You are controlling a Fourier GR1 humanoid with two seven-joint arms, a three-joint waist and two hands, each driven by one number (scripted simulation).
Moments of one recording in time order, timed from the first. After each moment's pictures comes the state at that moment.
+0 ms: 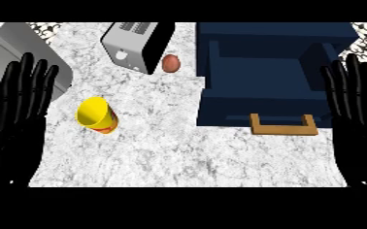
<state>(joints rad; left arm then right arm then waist) -0.03 0.11 0.00 -2.10 0.00 -0.02 -0.01 -0.02 -0.08 0.02 -2.10 0.00 -0.01 -0.01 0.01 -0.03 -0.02</state>
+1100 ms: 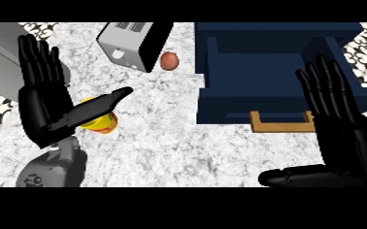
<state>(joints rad) -0.23 0.01 0.02 -1.79 -0.10 0.50 0.01 -0.03 -0.07 0.04 -2.06 -0.09 0.06 0.08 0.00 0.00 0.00</state>
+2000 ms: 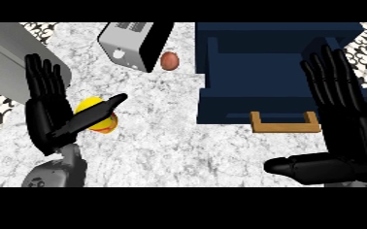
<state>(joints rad) -0.15 0.01 0.03 -1.73 -0.04 0.54 -0.04 -0.10 -0.08 -0.02 -2.02 -0.11 0.08 0.10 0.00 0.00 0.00</state>
